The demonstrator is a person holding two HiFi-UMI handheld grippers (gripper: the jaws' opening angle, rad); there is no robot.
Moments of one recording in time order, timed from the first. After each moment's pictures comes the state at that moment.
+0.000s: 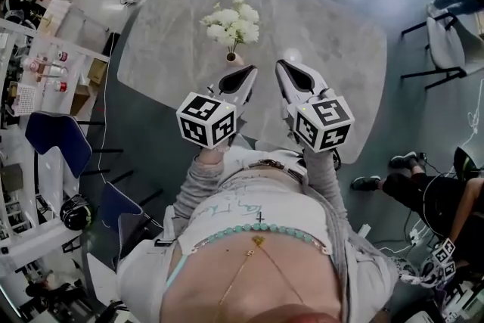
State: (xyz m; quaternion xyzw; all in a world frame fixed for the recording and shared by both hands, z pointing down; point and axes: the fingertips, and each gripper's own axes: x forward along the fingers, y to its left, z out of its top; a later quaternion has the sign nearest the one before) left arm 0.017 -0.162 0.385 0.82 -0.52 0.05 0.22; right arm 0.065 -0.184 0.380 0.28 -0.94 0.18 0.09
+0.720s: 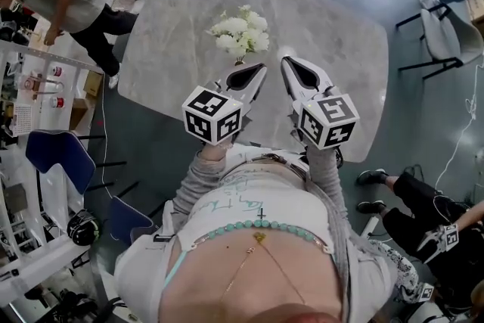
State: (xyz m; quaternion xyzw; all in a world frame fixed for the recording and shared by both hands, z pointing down) left arm -0.005 -0.189 0.382 0.86 -0.46 0.06 0.22; right arm 0.034 -0.211 0.379 0.32 -0.93 0.17 0.09
